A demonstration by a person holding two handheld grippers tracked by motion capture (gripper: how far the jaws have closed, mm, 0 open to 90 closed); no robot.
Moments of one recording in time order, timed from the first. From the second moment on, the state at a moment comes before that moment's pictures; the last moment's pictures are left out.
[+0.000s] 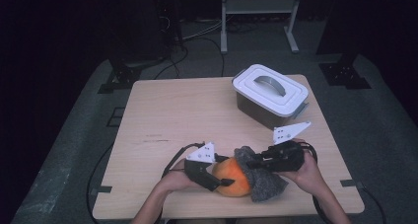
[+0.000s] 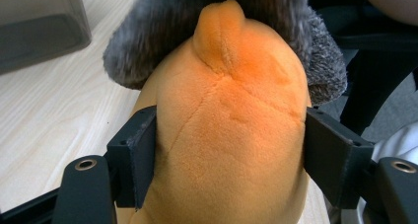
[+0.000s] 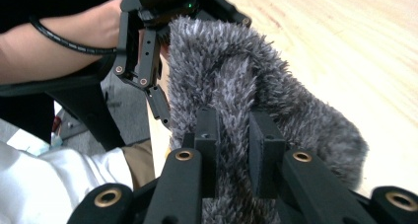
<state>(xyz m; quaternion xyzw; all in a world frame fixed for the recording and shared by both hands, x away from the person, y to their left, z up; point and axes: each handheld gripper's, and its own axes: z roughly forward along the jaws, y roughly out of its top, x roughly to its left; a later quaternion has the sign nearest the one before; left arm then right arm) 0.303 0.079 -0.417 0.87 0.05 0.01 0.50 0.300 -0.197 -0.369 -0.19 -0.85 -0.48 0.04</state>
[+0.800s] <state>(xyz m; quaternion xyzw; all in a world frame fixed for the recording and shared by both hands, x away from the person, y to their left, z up) 0.301 0.078 -0.405 0.87 0.08 0.05 0.49 0.306 -0.205 -0.377 -0.21 -0.84 -0.50 0.04</state>
